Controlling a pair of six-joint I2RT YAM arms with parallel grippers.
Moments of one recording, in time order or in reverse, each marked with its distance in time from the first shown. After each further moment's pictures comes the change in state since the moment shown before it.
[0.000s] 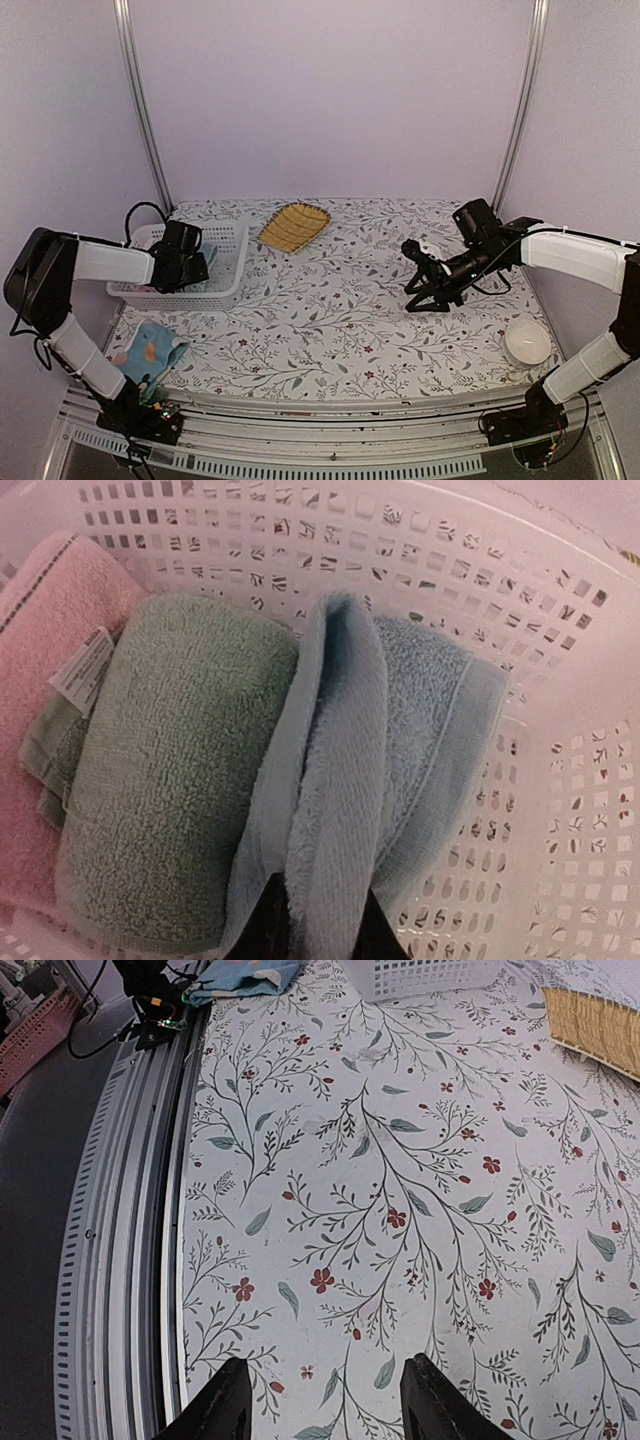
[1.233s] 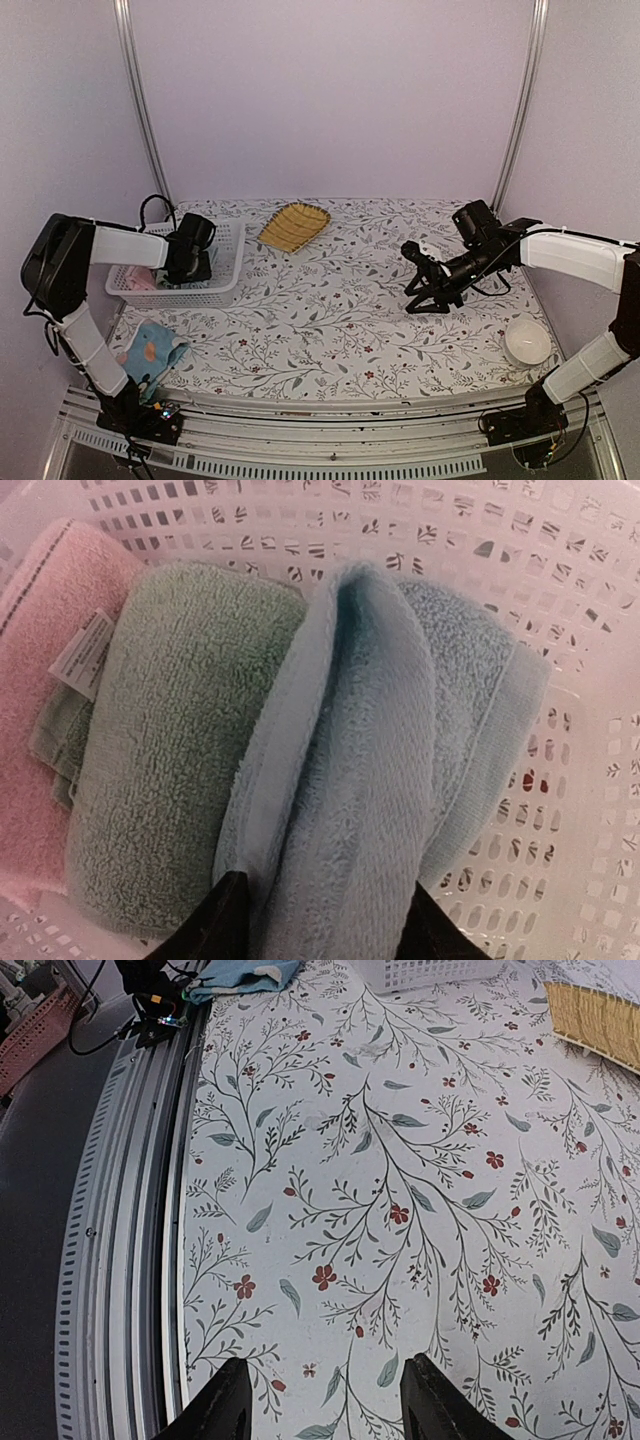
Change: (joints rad) left arm -0.027 0.148 0.190 -0.238 -0.137 -0.030; right arm 0.000 0.005 -0.006 0.000 0.000 0.000
